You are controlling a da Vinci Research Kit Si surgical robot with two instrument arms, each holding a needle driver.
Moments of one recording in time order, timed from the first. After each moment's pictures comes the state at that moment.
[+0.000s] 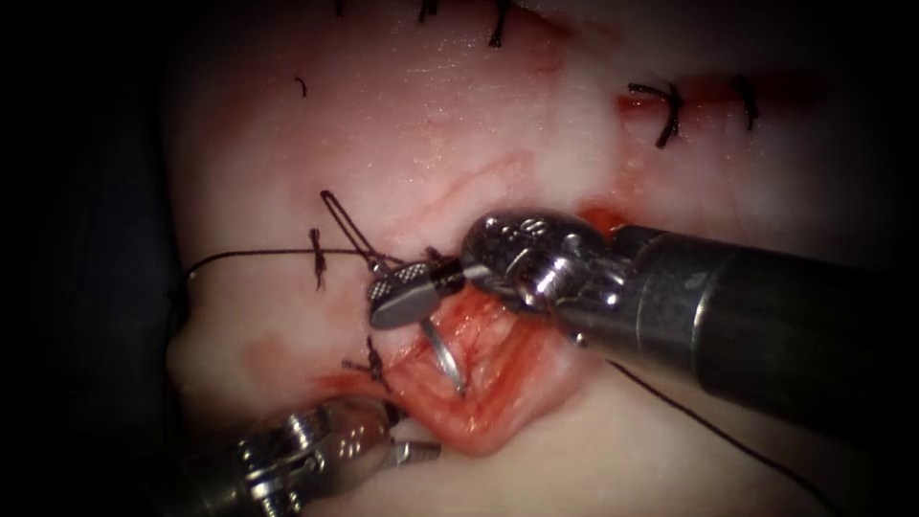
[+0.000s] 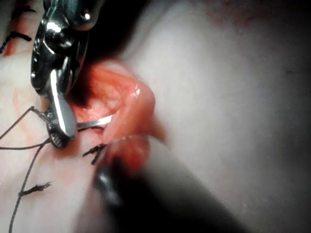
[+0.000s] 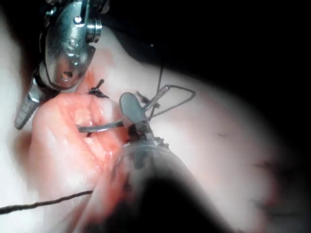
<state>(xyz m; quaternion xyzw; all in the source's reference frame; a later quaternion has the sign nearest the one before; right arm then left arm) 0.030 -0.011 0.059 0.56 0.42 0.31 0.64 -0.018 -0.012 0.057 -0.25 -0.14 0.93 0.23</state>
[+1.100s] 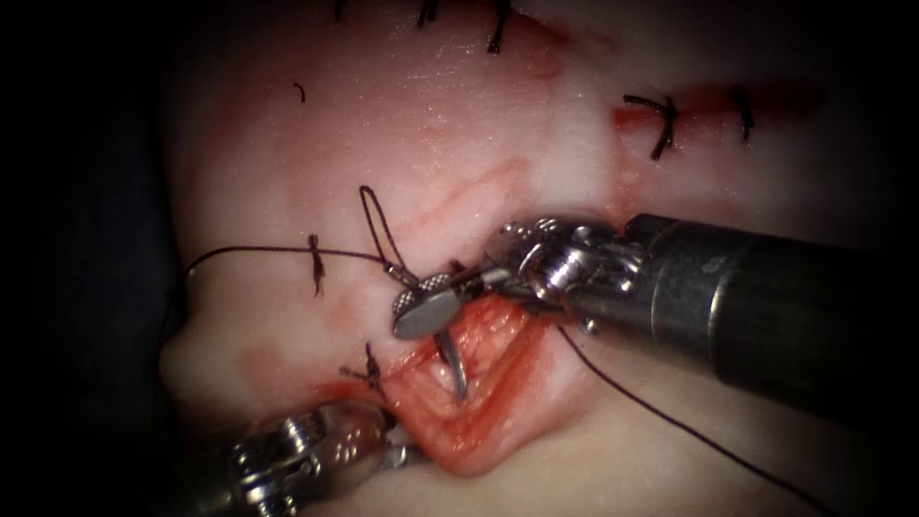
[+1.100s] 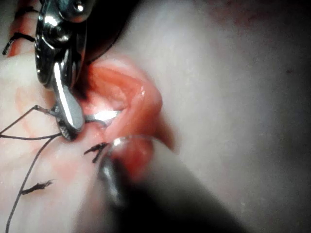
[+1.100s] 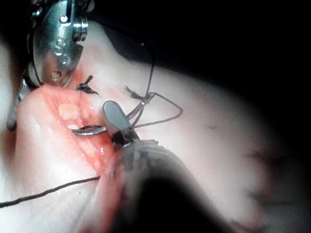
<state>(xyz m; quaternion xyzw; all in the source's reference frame) 0.029 -0.013 0.057 0.64 0.36 0.36 0.57 -0.018 -0.012 0.057 -0.25 -0.14 0.93 0.23</state>
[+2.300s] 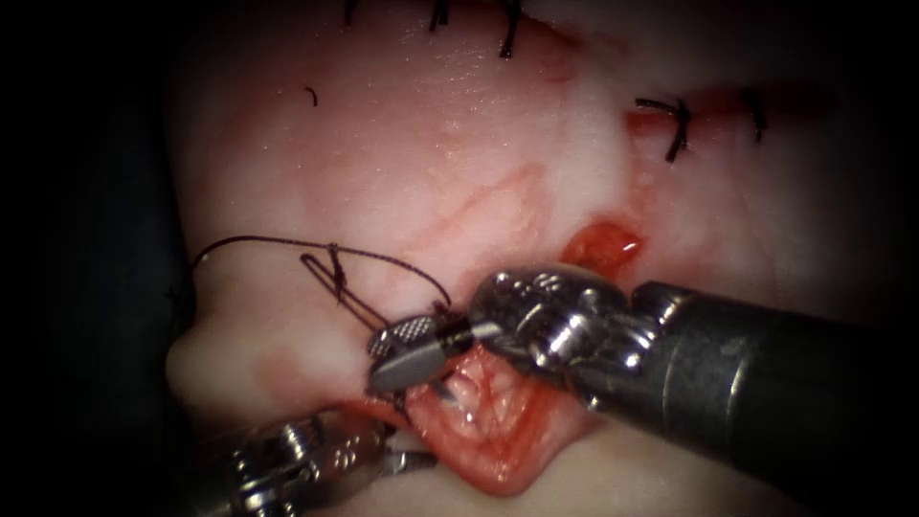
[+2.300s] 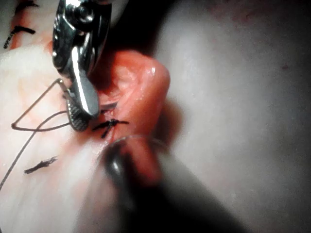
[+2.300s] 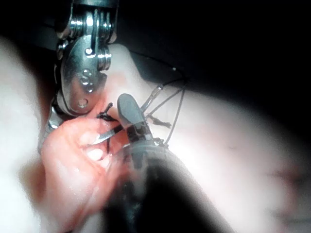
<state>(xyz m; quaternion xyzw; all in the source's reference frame) 0.029 -0.015 0.053 0.49 0.46 0.32 0.67 -0.018 -0.012 0.057 -0.25 -0.14 0.93 0.23</state>
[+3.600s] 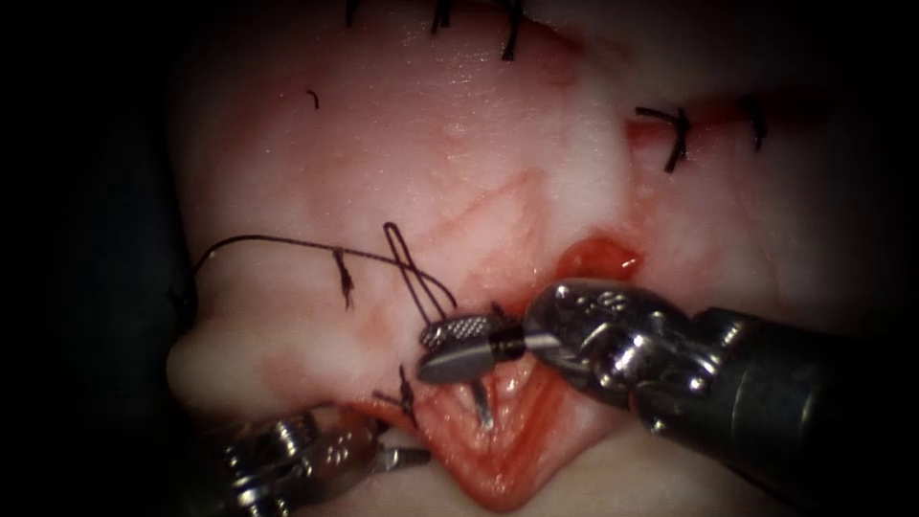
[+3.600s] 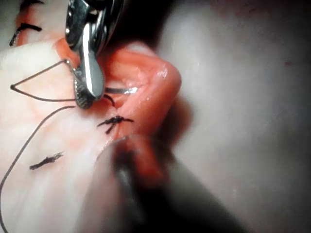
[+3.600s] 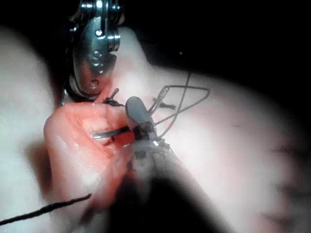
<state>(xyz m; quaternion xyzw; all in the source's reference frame) 0.026 -0.018 0.053 0.54 0.40 0.37 0.64 -0.017 -0.012 0.057 -0.25 -0.14 0.93 0.23</state>
